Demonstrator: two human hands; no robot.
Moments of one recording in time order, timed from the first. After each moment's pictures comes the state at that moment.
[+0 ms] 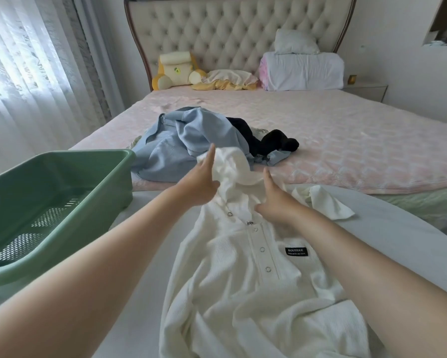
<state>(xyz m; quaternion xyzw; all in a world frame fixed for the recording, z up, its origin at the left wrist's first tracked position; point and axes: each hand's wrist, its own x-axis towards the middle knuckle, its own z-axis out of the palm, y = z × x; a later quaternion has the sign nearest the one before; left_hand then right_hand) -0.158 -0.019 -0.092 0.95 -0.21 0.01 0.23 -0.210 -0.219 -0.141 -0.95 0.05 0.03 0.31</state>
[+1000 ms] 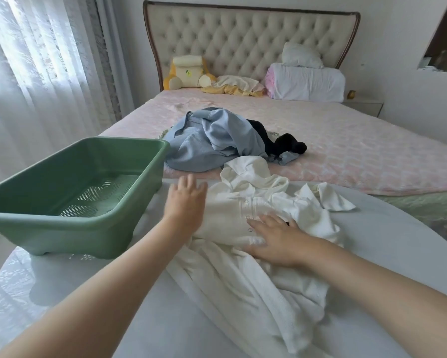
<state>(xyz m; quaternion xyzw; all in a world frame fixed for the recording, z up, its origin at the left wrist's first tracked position) -0.247 0.077 -0.126 0.98 -0.10 0.15 0.02 -0.328 -0.135 -0.145 -0.99 -0.06 0.15 0.04</state>
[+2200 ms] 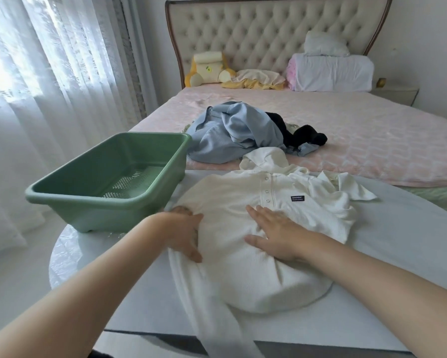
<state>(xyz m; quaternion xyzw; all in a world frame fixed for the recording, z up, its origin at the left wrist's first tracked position) -0.307 0.151 -0.116 0.96 -0.17 -0.21 -0.12 -0.341 -0.110 -0.158 -0.98 -0.14 0.14 0.11</state>
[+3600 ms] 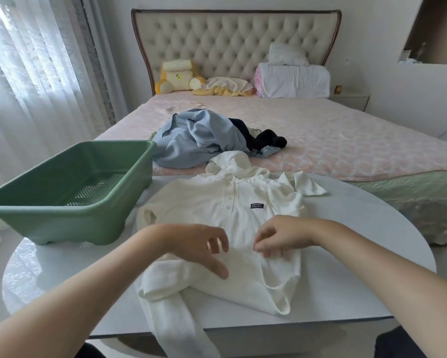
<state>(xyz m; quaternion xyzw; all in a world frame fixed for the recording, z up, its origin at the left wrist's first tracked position) -0.356 0.064 -0.101 0.89 -0.32 -0.31 0.10 -0.395 -0.190 -0.109 -0.92 -0.09 0.26 0.30</state>
